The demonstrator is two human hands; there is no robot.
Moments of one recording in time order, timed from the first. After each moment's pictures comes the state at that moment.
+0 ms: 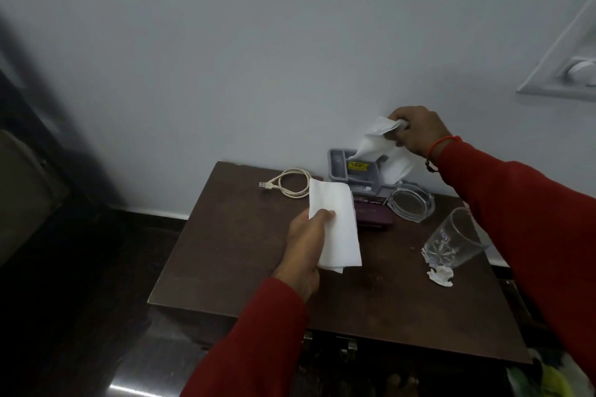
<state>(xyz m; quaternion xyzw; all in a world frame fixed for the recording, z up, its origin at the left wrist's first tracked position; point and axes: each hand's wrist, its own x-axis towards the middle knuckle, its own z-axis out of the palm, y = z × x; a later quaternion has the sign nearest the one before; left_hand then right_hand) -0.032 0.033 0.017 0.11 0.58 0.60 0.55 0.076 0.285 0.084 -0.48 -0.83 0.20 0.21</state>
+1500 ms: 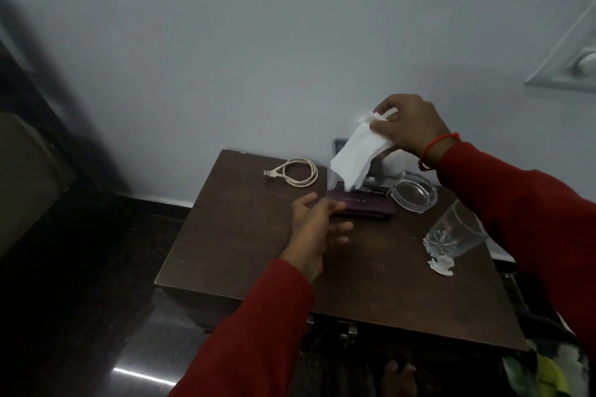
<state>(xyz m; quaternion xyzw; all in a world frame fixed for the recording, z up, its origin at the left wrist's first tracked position) -0.029 0.037 0.013 0.06 0.54 0.62 0.56 0.053 0.221 0.107 -0.48 -0.83 0.19 0.22</state>
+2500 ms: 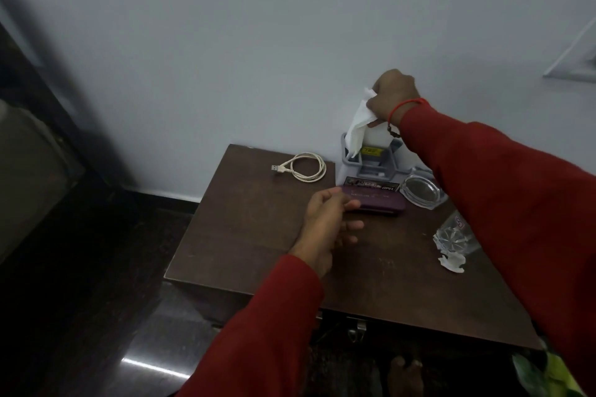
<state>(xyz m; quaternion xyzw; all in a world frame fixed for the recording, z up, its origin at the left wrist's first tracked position) -0.032 0.035 0.013 0.11 0.57 0.58 0.57 -0.009 0.248 0.107 -0.55 -0.81 0.12 0.16</state>
